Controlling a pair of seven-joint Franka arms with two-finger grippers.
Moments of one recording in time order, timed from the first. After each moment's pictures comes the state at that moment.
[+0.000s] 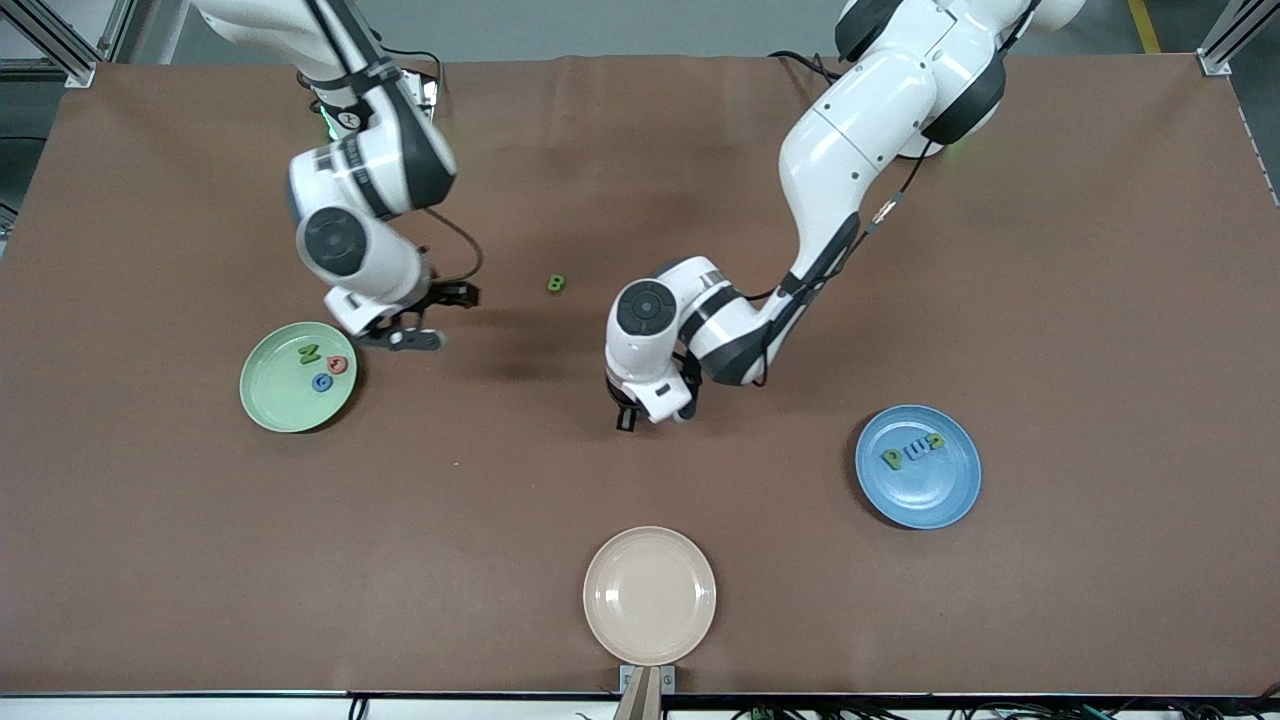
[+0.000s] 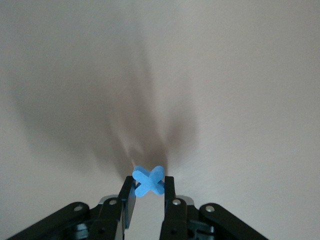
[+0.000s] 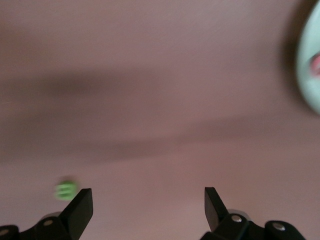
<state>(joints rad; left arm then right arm) -0.54 1.02 -0.30 -1.16 0.32 2.27 -2.25 0.62 0.15 -0.13 -2.20 0.17 2.13 0.53</state>
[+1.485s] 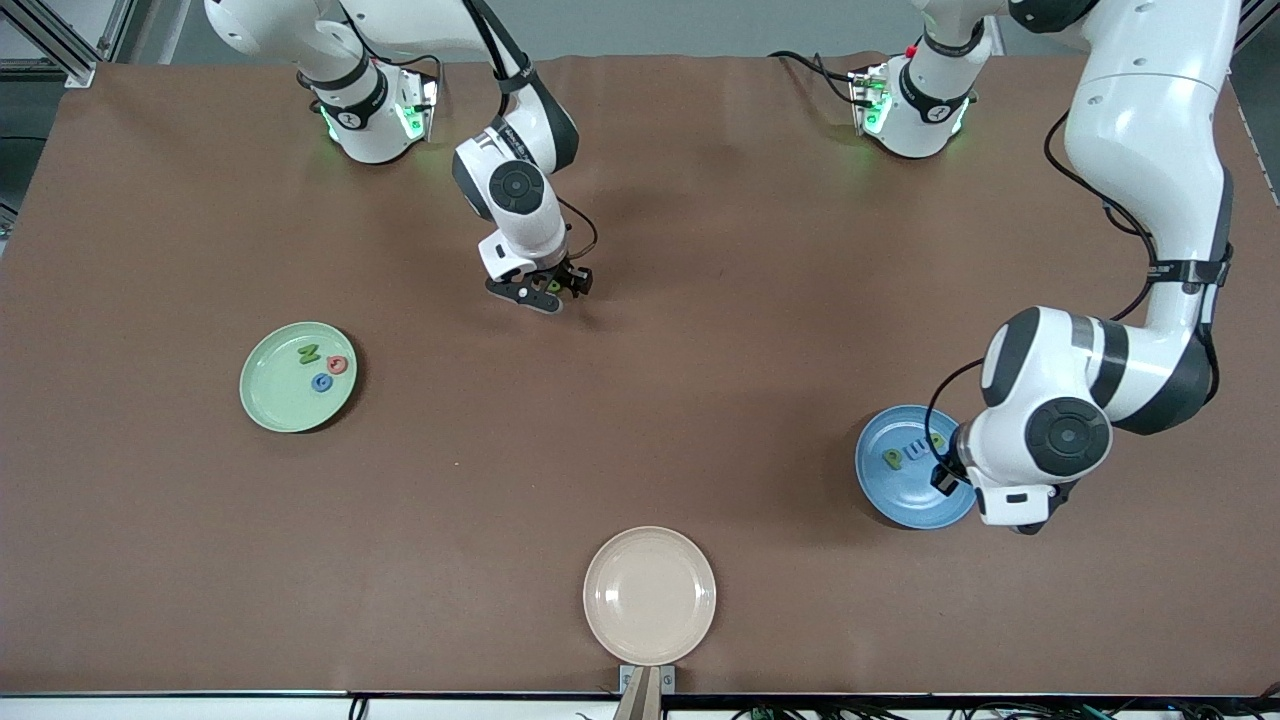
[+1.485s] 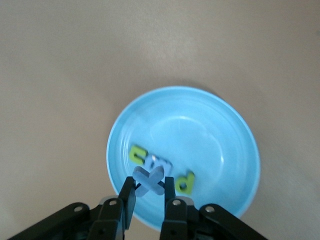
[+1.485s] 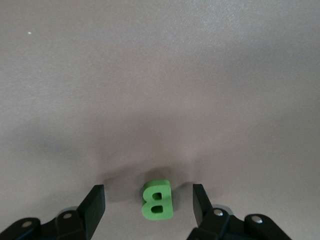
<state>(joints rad) 0.06 0.70 -0.30 -1.41 0.32 1.91 -1.16 0.95 0.39 -0.14 -2.29 0.23 2.60 0.96</state>
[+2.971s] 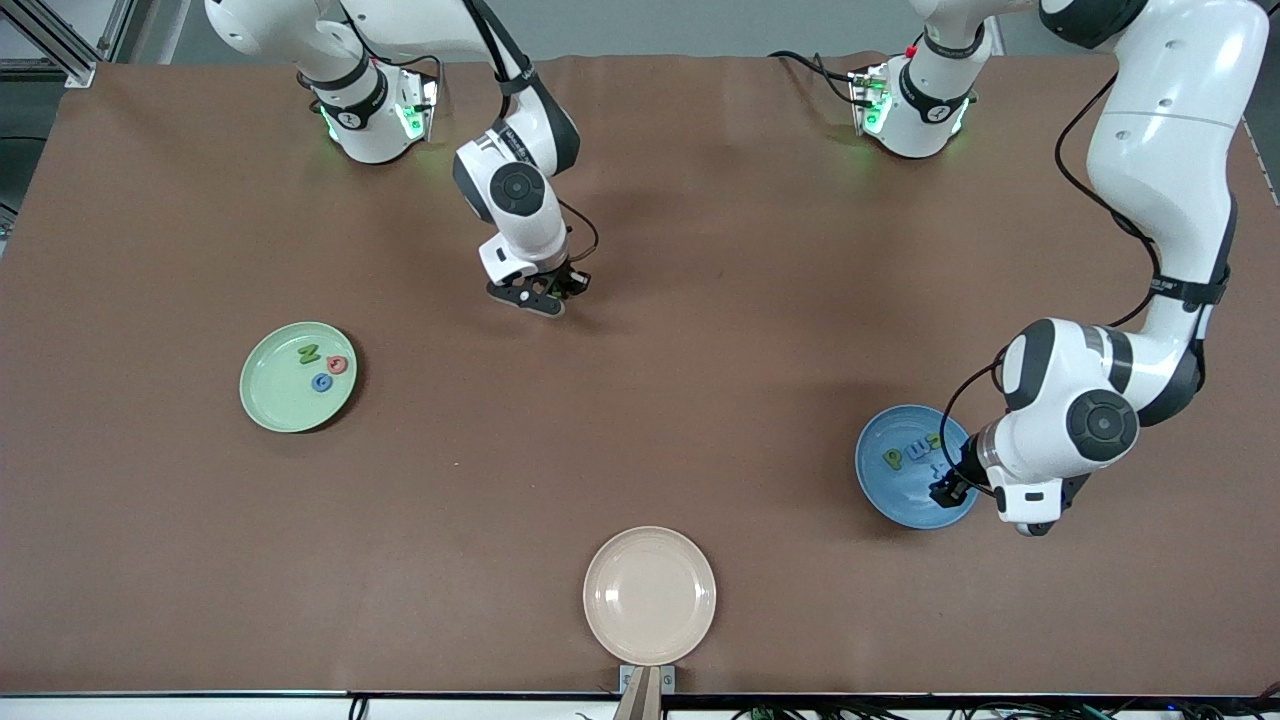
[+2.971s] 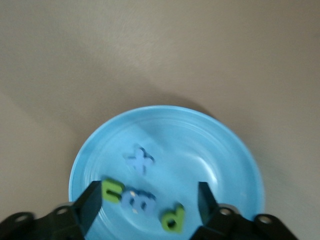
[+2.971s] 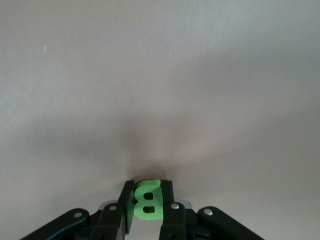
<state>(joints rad) 0.16 0.68 -0.34 -1.54 0.26 2.17 -1.05 0.96 0.39 -0.19 -2.26 0.22 2.56 0.90</state>
